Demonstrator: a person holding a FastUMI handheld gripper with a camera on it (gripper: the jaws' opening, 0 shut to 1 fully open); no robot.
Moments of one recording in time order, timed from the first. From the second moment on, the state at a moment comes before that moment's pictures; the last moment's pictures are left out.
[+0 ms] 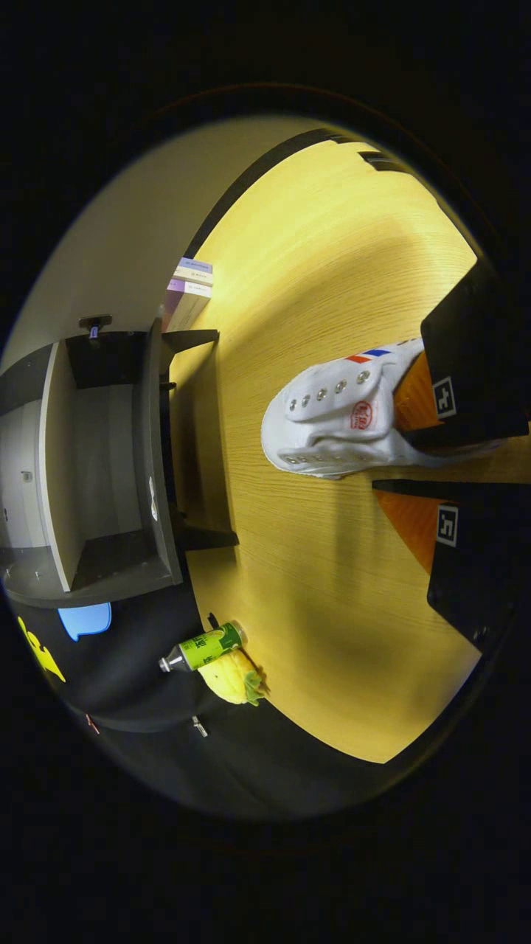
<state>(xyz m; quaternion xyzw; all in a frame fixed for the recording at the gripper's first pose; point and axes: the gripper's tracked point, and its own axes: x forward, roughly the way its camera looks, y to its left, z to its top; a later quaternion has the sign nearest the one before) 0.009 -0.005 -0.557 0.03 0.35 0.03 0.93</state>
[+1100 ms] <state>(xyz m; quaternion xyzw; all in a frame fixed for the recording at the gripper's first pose) 0.023 -0.010 -0.562 0.03 0.33 0.02 0.94</state>
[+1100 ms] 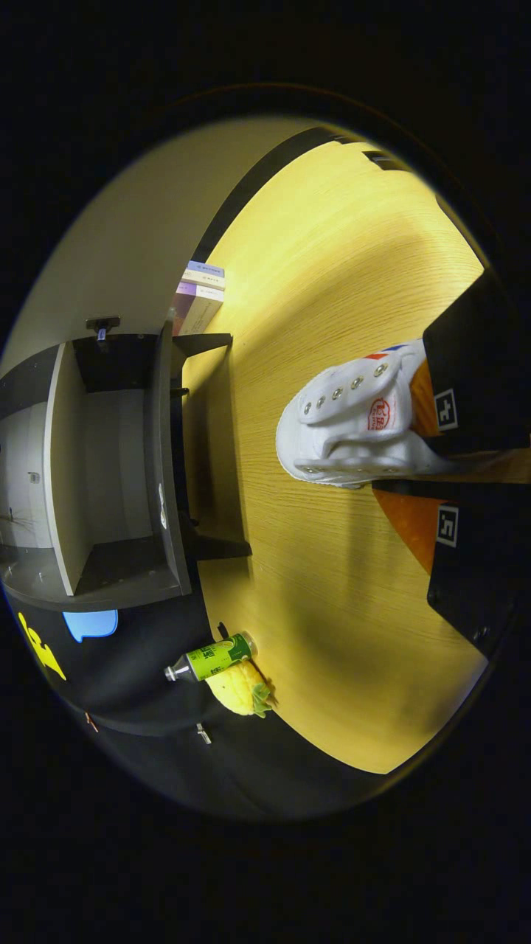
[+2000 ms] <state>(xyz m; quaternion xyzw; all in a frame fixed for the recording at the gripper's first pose) 0.029 -0.017 -0.540 0.00 0.32 0.03 0.95</state>
